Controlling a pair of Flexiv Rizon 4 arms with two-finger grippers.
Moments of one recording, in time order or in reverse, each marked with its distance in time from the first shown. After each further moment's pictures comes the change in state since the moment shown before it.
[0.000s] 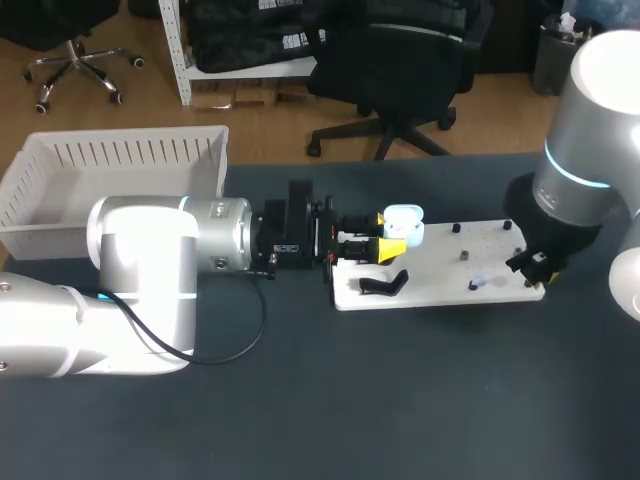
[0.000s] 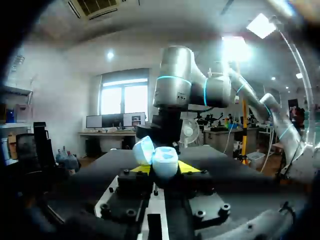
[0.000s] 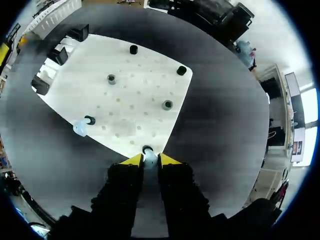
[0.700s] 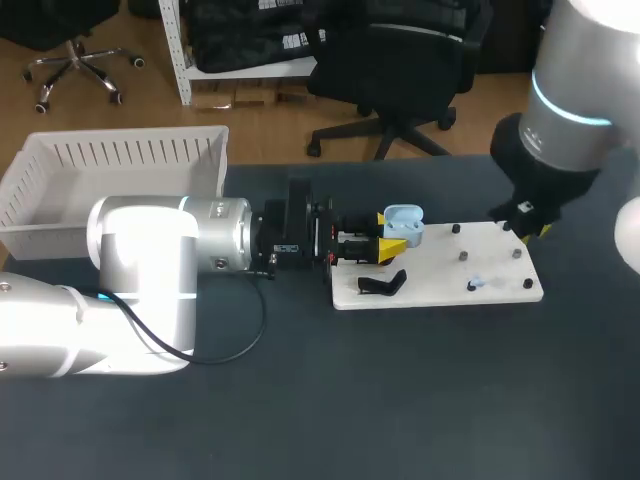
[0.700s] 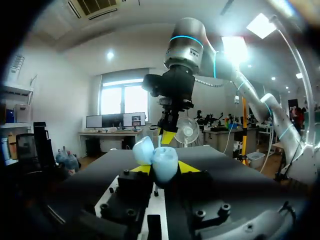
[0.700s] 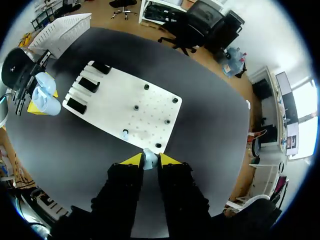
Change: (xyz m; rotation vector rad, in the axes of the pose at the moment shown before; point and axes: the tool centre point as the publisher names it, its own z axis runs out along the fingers) left arm 0.000 0.000 0.000 0.000 0.000 0.000; right arm -0.023 0.034 -0.119 0.052 -0.057 0.058
